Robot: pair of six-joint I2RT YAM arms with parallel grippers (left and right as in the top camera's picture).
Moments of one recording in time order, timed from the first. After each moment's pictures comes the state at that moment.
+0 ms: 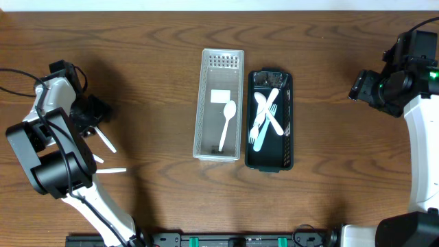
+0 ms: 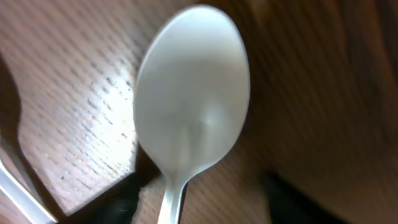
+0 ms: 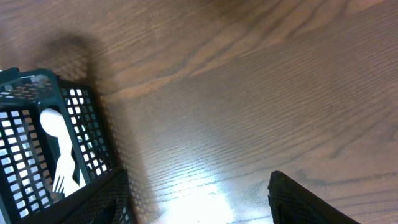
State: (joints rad) left arm 0.41 2.10 1.45 -0.93 0.00 -0.49; right arm -0.17 1.53 1.49 -1.13 -0.02 0.27
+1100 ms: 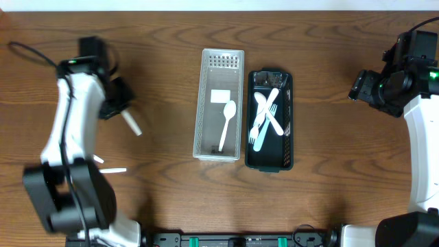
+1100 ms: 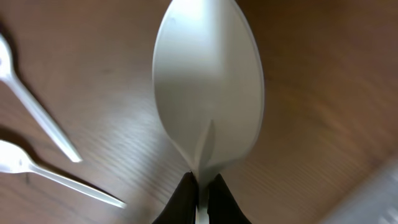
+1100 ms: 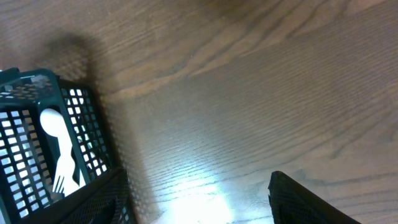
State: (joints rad) left arm 0.06 1.70 1.44 -1.08 -0.04 -0.48; right arm -0.17 1.53 1.49 -1.13 -0.02 0.27
